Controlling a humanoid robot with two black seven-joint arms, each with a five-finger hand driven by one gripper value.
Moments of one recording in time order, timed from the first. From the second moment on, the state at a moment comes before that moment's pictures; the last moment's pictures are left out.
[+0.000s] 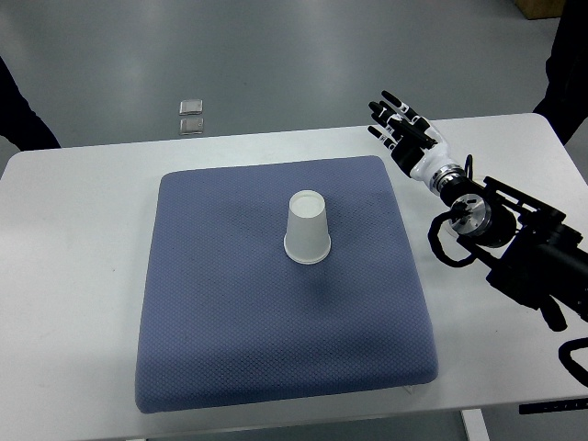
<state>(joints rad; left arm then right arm) -0.05 0.00 -0.15 -0.37 0.08 -0.03 0.09 0.82 -0.14 0.57 0.64 0.20 0.09 0.30</state>
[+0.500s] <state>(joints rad) -0.05 0.00 -0.15 -0.37 0.08 -0.03 0.09 0.83 -0.16 0.57 0.71 0.15 0.09 0.30</state>
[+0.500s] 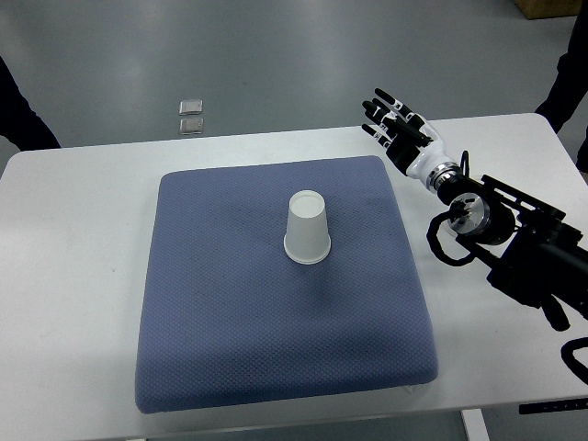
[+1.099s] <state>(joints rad) -0.05 0.00 -0.15 -0.38 0.08 -0.03 0.09 1.32 -0.65 -0.12 1.04 0.09 0.22 0.25</state>
